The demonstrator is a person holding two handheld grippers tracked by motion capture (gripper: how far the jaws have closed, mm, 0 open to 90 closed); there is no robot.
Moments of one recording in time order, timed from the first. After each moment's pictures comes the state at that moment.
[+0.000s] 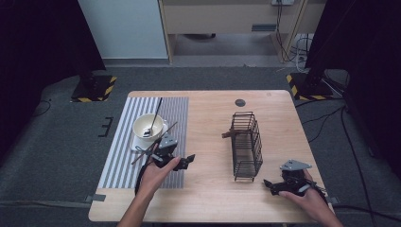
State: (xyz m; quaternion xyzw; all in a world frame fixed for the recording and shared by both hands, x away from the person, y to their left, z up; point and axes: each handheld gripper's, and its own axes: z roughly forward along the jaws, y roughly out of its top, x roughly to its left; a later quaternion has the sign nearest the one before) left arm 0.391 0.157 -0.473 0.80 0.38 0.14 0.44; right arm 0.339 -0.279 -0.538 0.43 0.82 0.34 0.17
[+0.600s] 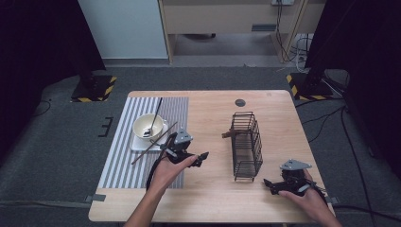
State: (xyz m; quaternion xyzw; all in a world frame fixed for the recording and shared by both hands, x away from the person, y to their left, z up) left arm 0.395 0.118 -0.453 0.81 0.35 0.14 0.45; right arm 0.340 -0.279 -0.538 0.44 0.82 0.34 0.18
